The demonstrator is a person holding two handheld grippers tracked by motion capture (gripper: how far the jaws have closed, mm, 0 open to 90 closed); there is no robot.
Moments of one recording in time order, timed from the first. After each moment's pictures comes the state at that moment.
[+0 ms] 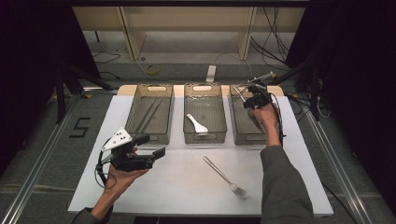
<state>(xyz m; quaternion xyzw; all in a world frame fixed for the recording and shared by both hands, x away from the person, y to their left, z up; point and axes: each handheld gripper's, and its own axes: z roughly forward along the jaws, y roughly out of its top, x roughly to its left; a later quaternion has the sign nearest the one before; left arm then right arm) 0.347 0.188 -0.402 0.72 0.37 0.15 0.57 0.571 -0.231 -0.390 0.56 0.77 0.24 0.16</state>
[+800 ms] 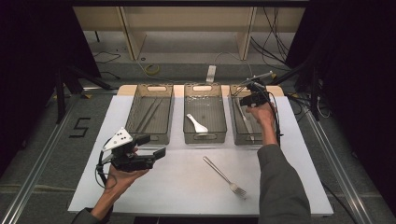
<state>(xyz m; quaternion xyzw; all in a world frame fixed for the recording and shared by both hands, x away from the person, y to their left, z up) 0.347 0.187 -0.402 0.72 0.37 0.14 0.57 0.574 -0.226 -0.386 0.57 0.76 0.27 0.16</state>
